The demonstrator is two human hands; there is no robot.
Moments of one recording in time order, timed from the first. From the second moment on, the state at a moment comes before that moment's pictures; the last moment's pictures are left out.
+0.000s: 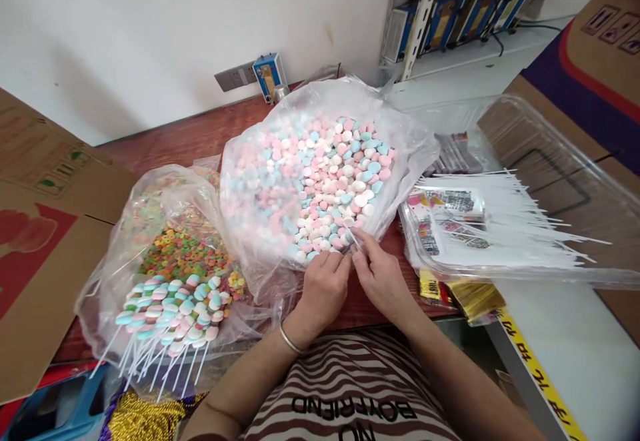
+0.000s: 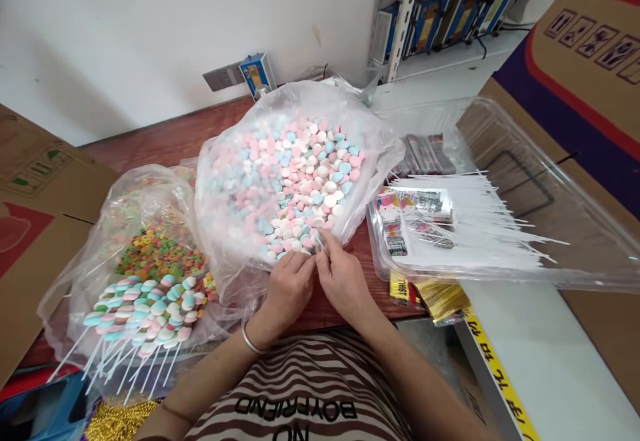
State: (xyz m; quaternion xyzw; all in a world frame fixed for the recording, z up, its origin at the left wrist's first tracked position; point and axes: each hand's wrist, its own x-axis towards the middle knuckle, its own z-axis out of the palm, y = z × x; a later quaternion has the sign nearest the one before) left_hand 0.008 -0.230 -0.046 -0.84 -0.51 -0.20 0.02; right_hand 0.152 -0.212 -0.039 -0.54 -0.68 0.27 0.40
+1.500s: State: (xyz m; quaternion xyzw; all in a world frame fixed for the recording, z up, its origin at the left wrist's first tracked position) left_hand -0.037 -0.199 0.004 -0.82 -0.55 -0.10 -0.11; right_hand 0.100 -0.129 -0.025 -0.62 -0.64 0.28 0.36
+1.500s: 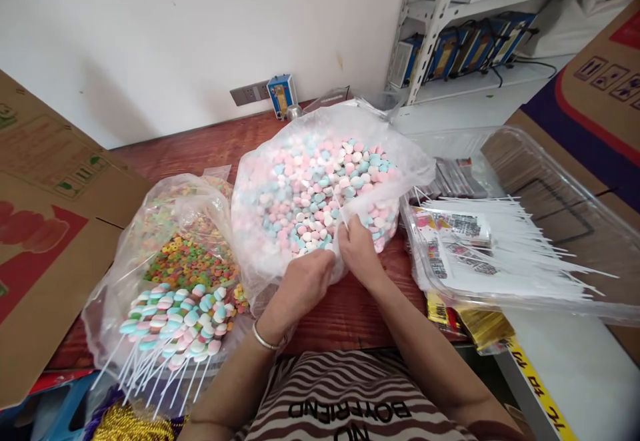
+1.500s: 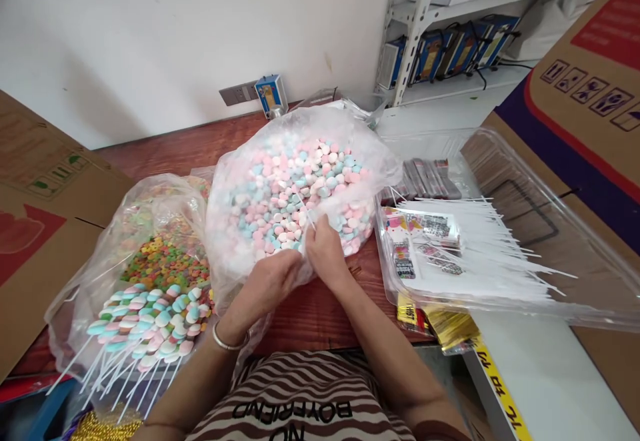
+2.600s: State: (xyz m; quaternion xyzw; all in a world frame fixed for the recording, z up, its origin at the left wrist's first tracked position) left_hand -0.041 -0.236 -0.019 -0.35 -0.47 -0.62 -0.52; right_hand 0.129 -0.226 -0.045 -0.42 -0.76 0.39 0.30
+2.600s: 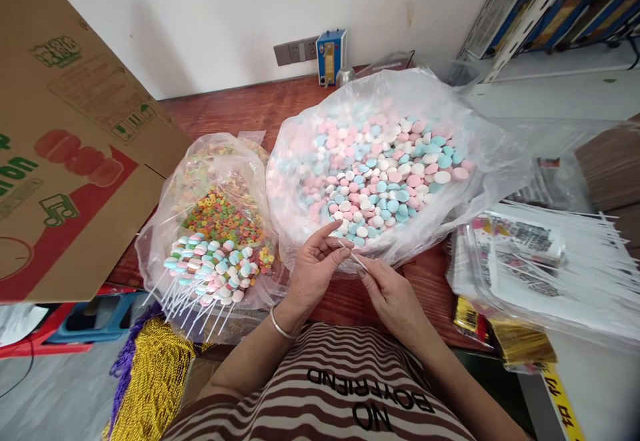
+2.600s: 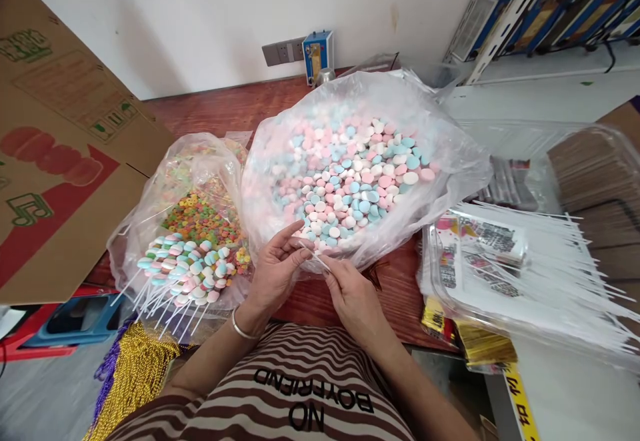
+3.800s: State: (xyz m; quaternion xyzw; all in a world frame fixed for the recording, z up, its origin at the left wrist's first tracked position) left_hand -0.039 -0.206 -0.018 -0.78 -0.51 -0.36 -0.05; right_hand 0.158 -0.210 -0.022 -0.47 -0.36 0.56 0.58
